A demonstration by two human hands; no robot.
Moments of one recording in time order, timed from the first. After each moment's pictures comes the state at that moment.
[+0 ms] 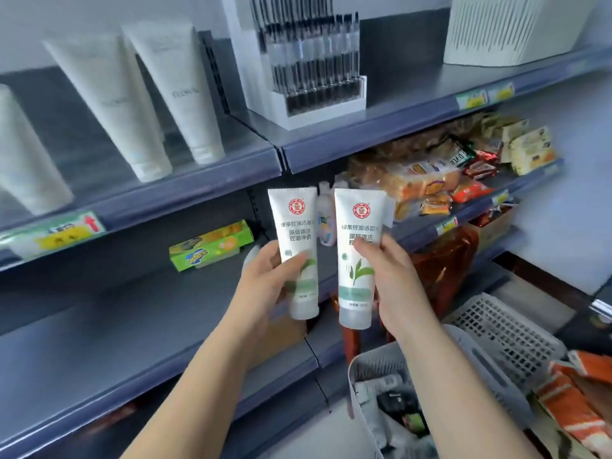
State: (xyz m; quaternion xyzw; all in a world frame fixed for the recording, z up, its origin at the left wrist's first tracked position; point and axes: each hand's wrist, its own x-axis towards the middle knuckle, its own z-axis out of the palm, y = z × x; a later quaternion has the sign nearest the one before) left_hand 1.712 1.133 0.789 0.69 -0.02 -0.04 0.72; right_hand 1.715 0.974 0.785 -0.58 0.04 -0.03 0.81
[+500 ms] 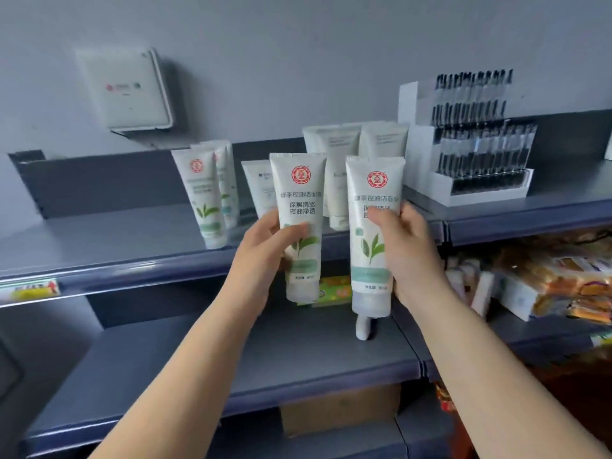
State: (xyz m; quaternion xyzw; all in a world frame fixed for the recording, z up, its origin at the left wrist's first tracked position) left_hand 1.646 1.317 0.913 0.72 -0.02 0.22 0.66; right_hand 1.704 1.164 0.913 -0.60 -0.19 -0.07 0.78
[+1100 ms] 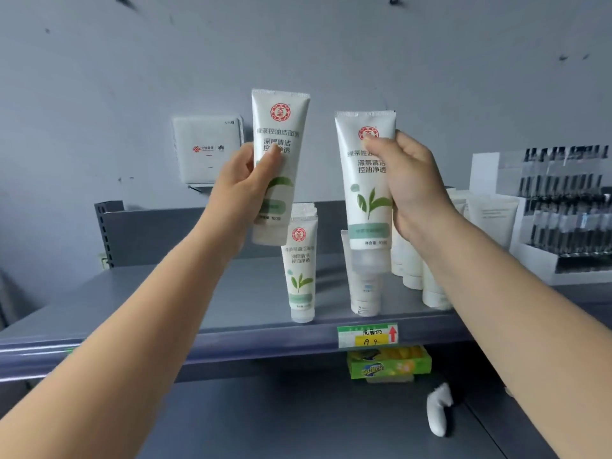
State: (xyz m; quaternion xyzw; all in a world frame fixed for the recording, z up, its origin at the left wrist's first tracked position) left_hand 1.652 1.483 1.046 0.72 -0.06 0.43 0.55; right_hand 1.717 1.321 1.058 -0.50 -0.33 -0.07 0.79
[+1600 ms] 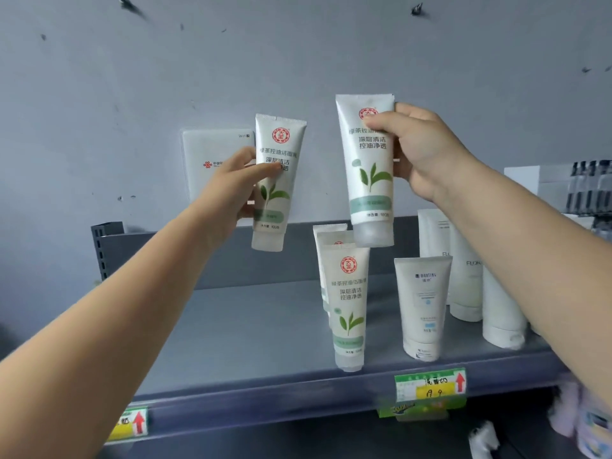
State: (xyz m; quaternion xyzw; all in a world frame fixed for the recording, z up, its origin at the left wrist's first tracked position) left_hand 1.702 1.597 1.079 0.76 -0.05 0.32 0.57; right_hand 1.771 1.389 1.113 -0.61 -0.36 -0.08 0.70
